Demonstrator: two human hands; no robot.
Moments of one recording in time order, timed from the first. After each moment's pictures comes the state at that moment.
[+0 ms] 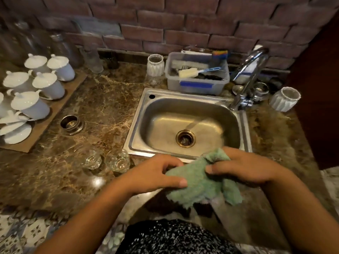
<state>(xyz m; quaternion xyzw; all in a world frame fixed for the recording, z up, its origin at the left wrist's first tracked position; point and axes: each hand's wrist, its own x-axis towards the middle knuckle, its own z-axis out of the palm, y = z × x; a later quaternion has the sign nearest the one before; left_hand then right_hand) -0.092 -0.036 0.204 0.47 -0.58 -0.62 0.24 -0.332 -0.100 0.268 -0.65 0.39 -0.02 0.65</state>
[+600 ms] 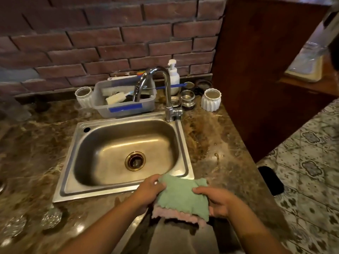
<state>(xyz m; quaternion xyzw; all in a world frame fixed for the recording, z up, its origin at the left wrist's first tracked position) -0.296 -0.109 0.117 0.62 -0.39 -0.65 0.21 -0.527 -0.090 0.115 -0.09 0.59 -0.22 0.77</state>
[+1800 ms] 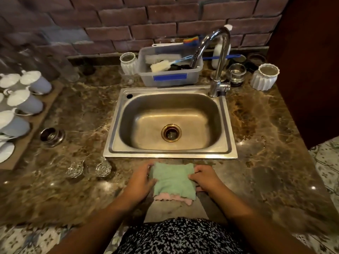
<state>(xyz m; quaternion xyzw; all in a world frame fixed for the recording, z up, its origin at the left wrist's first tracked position) -0.136 -0.030 0.056 0.70 -0.59 -0.36 0.17 -0.374 -0.076 0.060 -0.38 0.66 -0.14 0.63</state>
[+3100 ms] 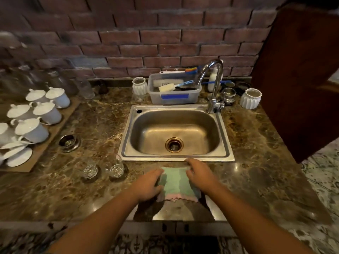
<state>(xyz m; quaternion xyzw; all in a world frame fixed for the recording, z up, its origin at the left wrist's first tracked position) -0.112 -0.010 0.081 0.62 -0.73 -0.30 0.00 -0.342 -0.047 0.096 -0.74 0.59 -0.12 0.30</state>
